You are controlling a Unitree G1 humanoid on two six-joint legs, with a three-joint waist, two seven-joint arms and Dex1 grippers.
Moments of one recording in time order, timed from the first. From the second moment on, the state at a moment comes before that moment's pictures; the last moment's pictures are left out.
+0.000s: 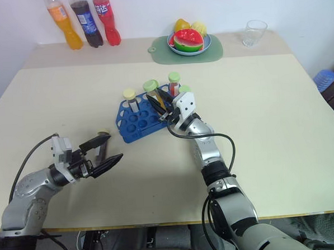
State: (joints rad) left arm 0.05 0.54 0.18 -0.17 -0.58 0.17 -1.02; right arm -0.63 -0.02 0.07 0.59 0.17 -0.41 0.63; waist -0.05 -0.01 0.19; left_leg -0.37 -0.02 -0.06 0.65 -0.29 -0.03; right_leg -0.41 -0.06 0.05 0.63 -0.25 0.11
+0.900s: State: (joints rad) left arm 0.04 0.54 0.18 -0.17 -0.58 0.17 -1.02; right arm -0.60 0.03 0.01 0.69 0.21 -0.56 0.62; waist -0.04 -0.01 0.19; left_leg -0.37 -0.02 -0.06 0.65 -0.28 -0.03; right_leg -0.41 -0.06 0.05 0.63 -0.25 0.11
